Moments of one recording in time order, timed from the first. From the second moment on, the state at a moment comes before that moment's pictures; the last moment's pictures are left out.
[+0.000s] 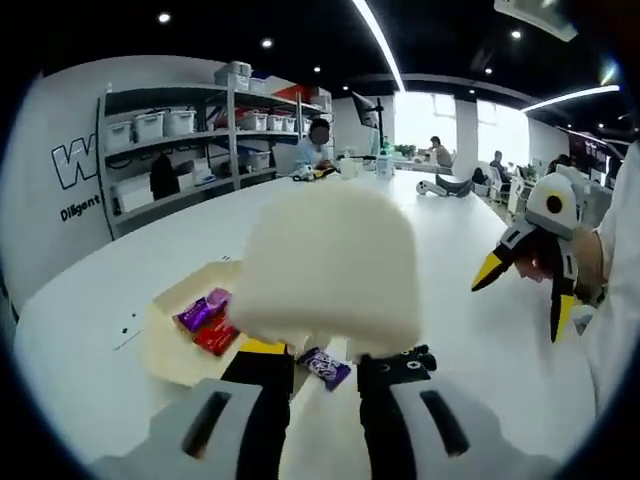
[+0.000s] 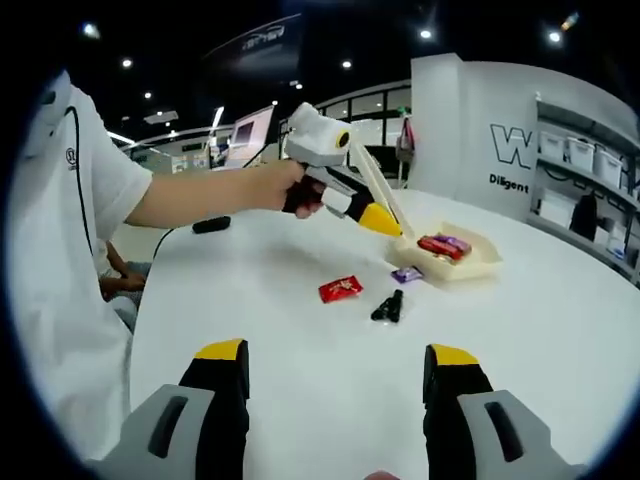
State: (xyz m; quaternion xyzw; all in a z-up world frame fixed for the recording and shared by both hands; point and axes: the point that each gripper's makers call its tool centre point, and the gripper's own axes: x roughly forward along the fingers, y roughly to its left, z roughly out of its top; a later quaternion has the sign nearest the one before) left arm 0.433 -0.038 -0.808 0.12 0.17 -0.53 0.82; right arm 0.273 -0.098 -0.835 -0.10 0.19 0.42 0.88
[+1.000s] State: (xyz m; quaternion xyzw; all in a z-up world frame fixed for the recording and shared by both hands) left arm 0.441 -0.018 -0.842 0.10 0.19 -0.47 0.86; right arm 0.271 -0.095 -0.840 -0.10 0.19 0.42 0.88
